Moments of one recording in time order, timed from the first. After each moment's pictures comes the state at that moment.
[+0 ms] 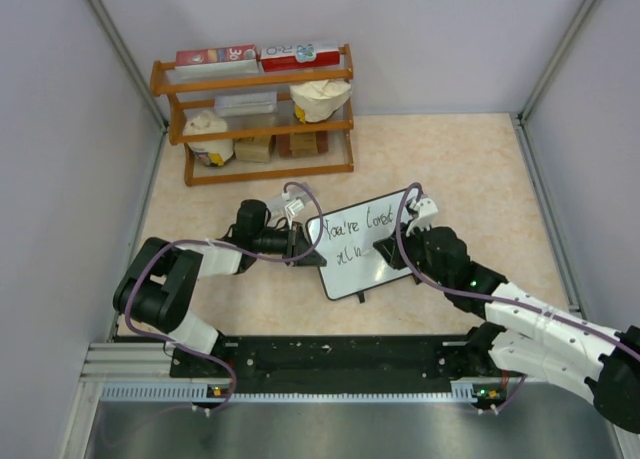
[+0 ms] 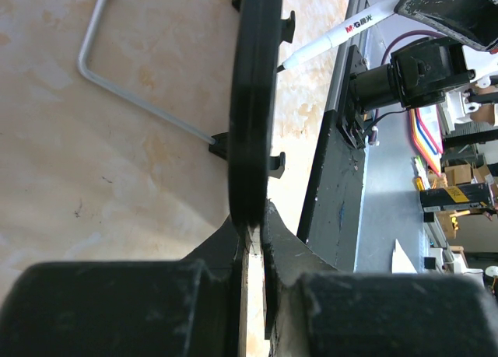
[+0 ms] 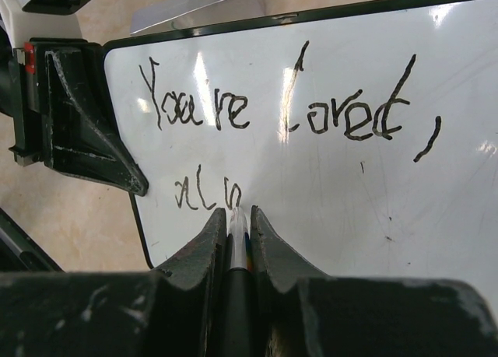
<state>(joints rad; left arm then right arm) -0.37 1.56 0.54 0.45 1.06 -0.42 0.78 0.88 0.46 0.08 0.10 0.43</state>
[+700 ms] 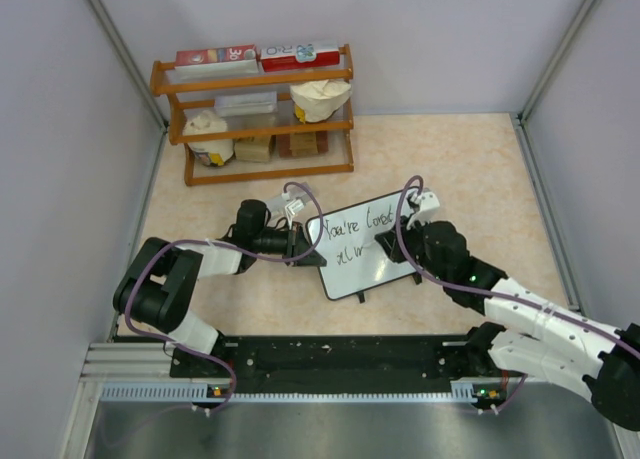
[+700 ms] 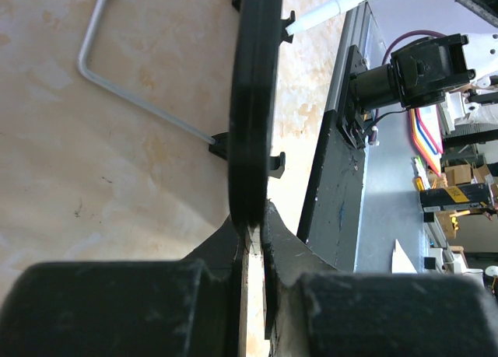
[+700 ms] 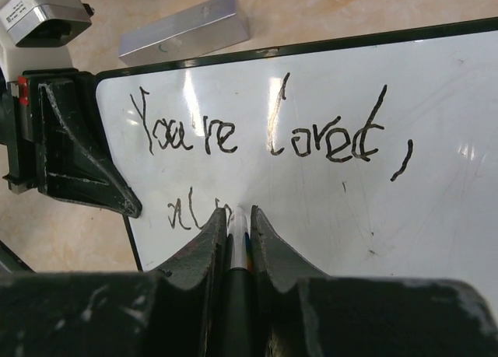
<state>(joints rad) -0.37 1.56 0.54 0.45 1.06 -0.42 0.77 0.90 0.51 0.06 0.14 0.43</state>
